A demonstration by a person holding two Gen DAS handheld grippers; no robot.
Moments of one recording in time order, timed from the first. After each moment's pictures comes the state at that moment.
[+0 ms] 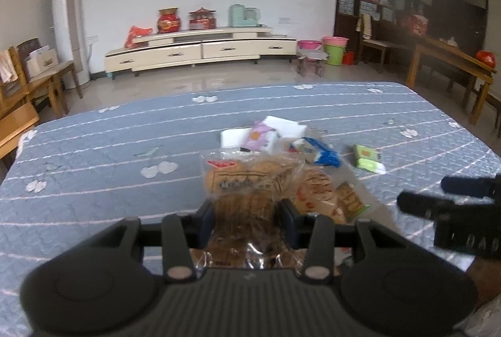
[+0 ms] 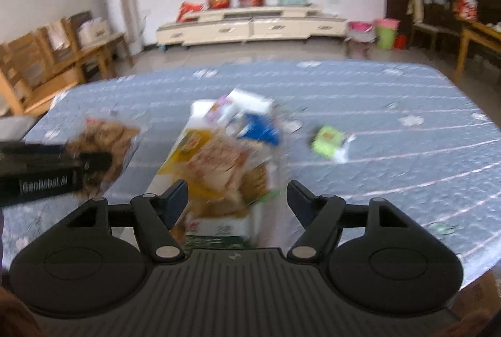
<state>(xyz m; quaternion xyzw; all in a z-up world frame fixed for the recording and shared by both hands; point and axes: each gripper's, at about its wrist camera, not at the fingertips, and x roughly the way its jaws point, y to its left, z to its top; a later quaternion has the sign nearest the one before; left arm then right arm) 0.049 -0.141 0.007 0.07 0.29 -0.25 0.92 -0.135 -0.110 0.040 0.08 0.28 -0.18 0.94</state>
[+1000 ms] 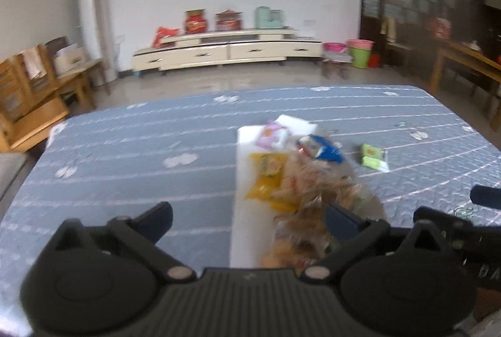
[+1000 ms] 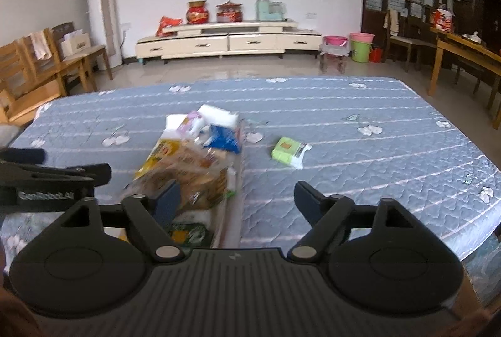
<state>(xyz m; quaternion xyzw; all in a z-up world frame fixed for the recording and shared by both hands) -0.006 -0.135 0.025 0.07 0.30 -0.18 0.94 -0.166 -0.099 0.040 0.06 0.28 -0.19 0.94</state>
